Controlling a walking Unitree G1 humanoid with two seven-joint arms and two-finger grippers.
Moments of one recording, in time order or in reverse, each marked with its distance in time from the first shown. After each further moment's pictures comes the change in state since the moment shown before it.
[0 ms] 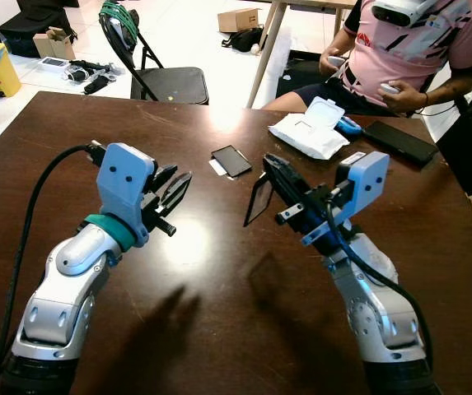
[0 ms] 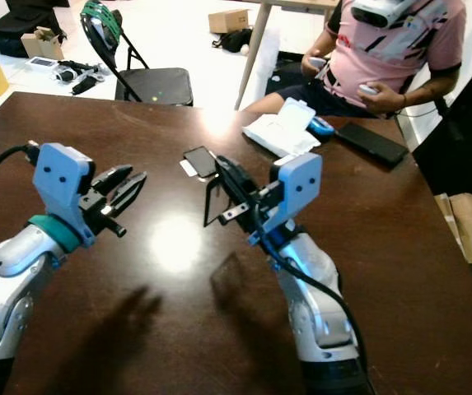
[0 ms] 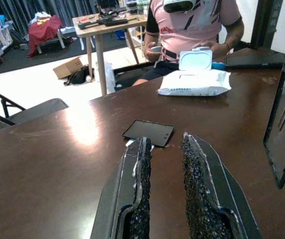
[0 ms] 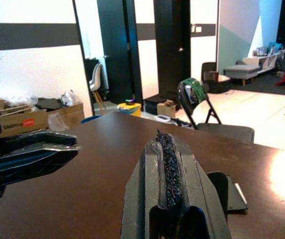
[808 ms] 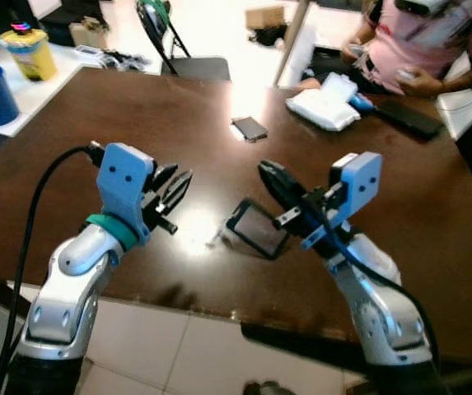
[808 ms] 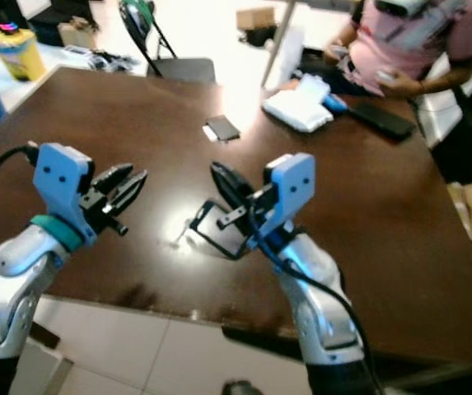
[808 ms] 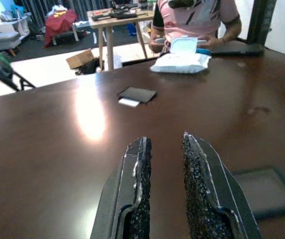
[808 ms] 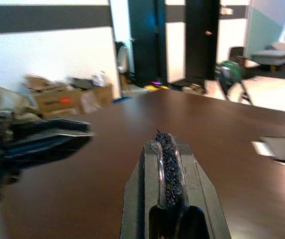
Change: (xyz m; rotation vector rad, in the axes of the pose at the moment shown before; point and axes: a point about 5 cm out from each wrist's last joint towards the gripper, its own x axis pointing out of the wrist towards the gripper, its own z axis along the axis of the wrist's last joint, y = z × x) left arm 0.000 0.004 0.002 0.005 -0.003 0.013; right arm 0.001 0.010 -0.003 0.018 0.020 0.031
